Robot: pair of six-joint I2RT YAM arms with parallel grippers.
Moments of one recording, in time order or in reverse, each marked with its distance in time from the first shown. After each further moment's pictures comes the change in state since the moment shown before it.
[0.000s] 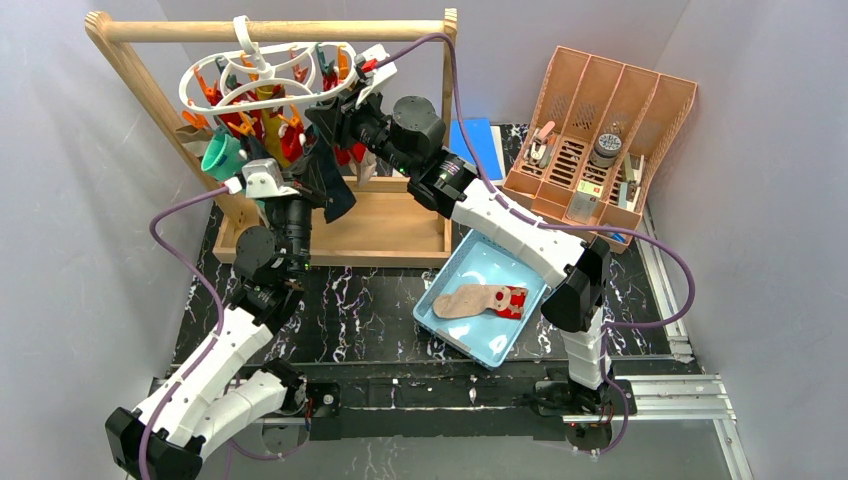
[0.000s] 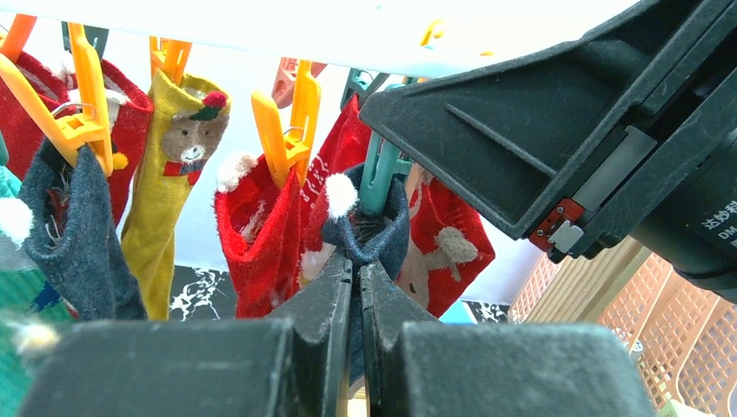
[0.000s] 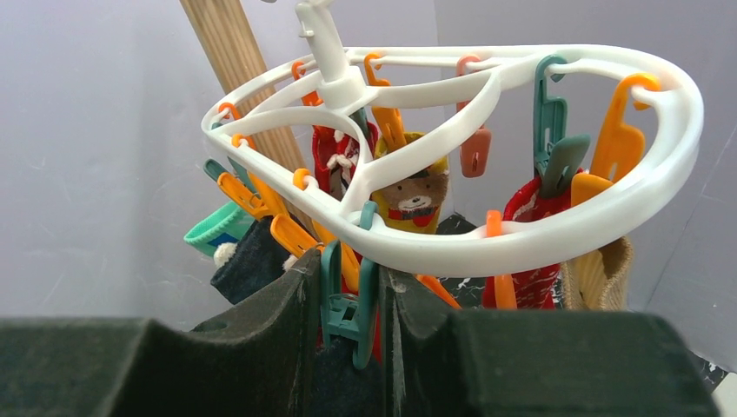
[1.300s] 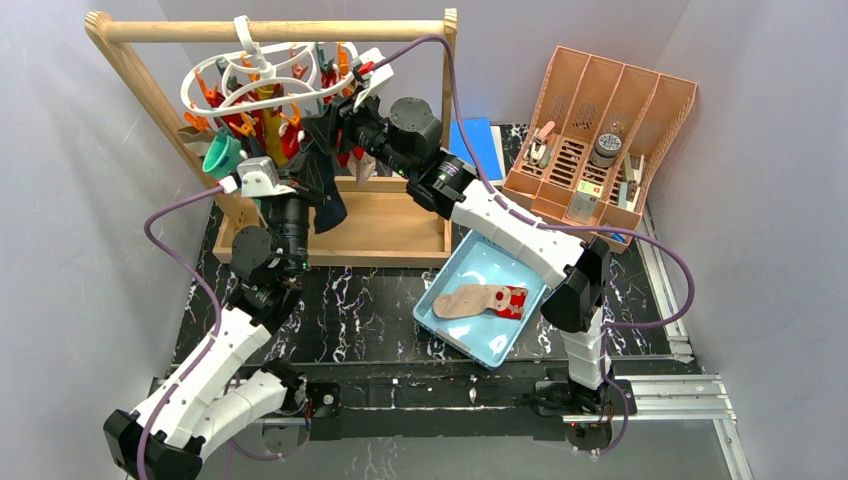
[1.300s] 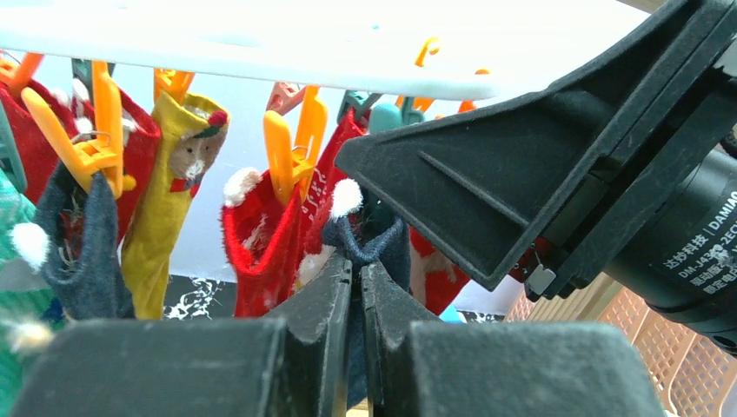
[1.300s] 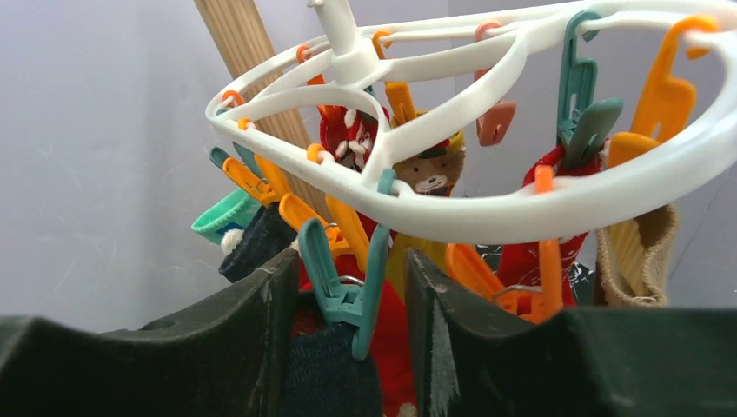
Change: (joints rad) left arm 0.000 -0.001 0.023 0.002 0.002 0.002; right arm 0.005 0.000 -0.001 -0.027 -0.011 0.022
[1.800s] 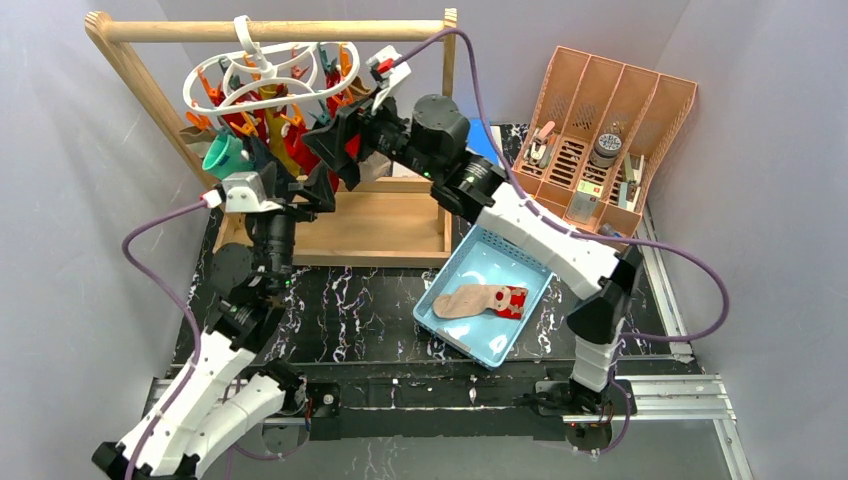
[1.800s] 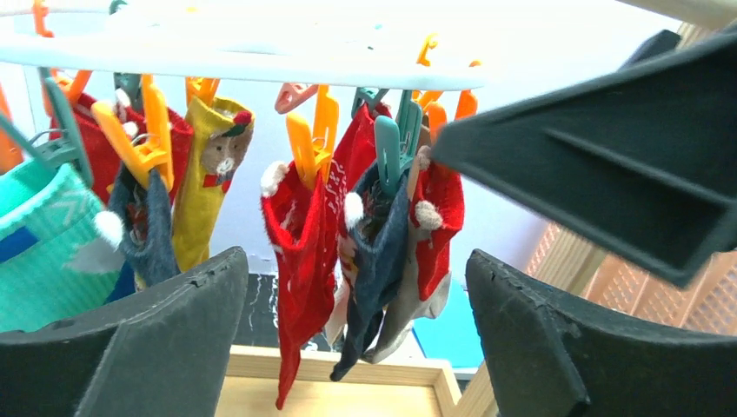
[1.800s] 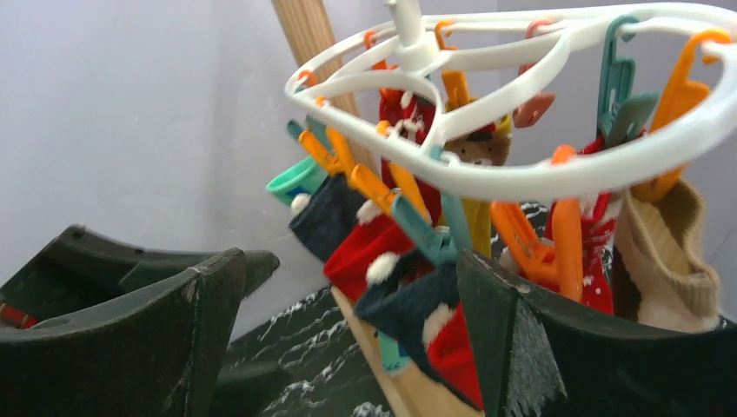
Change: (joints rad) left arm 0.000 -0.111 0.002 -0.134 0.031 0.029; right arm 0.000 -0.101 -0.058 -0.071 -0.100 0.030
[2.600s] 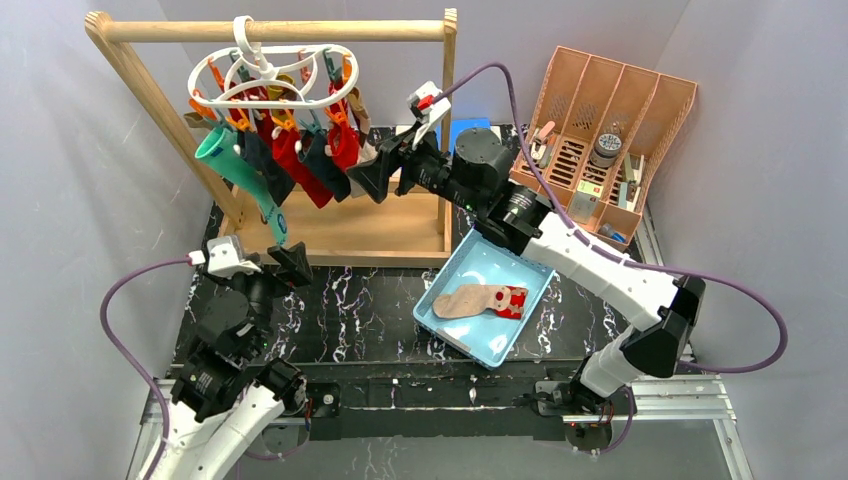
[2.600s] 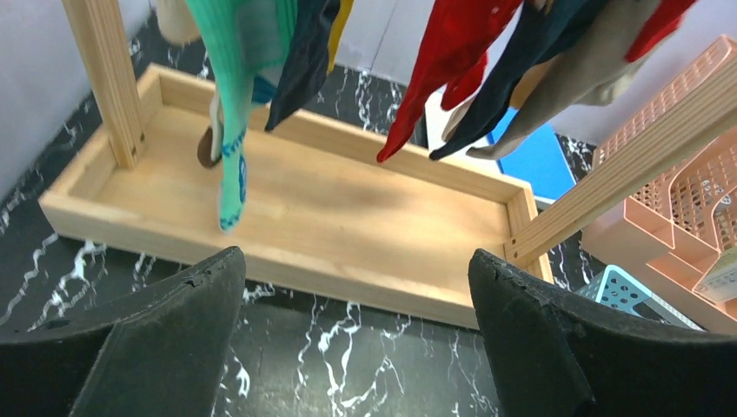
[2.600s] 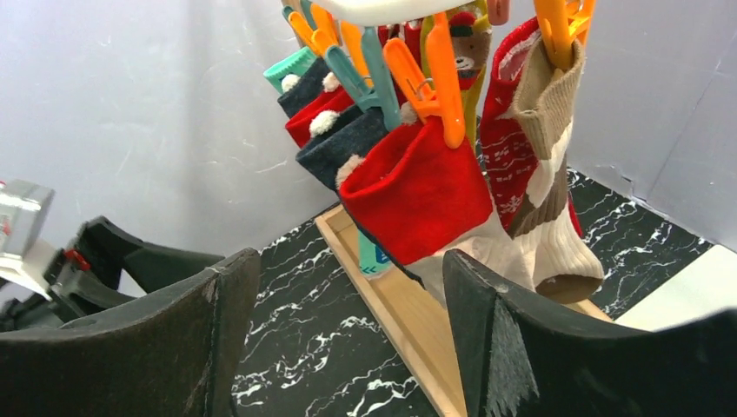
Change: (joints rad) left arm 0.002 -0.475 -0.108 -0.824 -0.135 -0.244; right arm 0.000 -0.370 -0.466 -0.009 0.030 -0.032
